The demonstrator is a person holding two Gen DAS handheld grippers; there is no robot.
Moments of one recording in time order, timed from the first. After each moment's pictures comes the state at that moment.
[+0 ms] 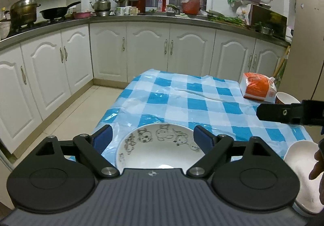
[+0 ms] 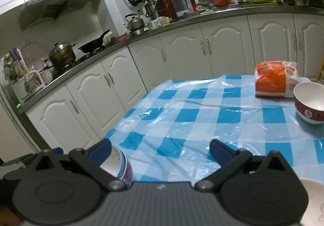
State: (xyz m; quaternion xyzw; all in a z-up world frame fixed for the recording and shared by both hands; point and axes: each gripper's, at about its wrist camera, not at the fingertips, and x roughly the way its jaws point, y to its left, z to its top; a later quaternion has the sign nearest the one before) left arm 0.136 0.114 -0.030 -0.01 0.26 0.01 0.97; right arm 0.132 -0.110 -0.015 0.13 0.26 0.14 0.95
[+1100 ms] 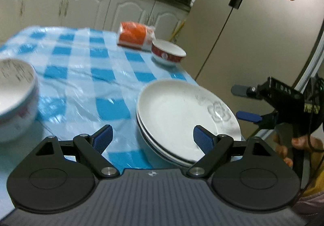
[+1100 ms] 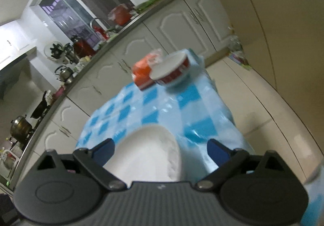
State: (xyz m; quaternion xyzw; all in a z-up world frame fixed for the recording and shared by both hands) left arm 0.082 0.011 -0.076 -0.06 0.35 -0.30 0.88; right arm -0.026 -0.285 -0.055 0.34 0.25 -0.05 0.91
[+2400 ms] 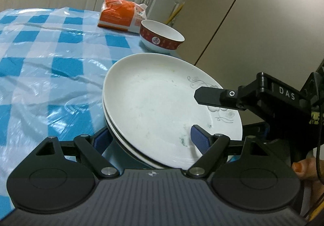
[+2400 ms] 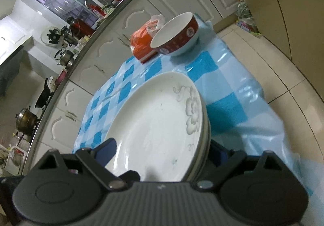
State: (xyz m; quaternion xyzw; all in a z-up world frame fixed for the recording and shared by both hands) left arm 0.147 -0.055 -0.106 -0.06 0.39 -0.32 0.86; right arm 0.041 -0.290 -0.074 0.37 0.31 0.00 0.87
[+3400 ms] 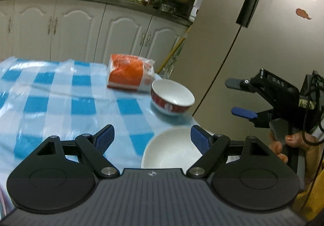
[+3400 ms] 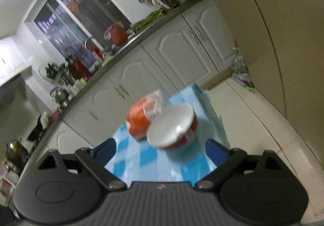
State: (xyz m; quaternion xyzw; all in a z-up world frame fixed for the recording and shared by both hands) left arm 0.217 -0.041 -0.039 -0.06 0.31 -0.31 0.90; right arm 0.103 -0.350 -0.010 0.34 0.19 -0.07 0.92
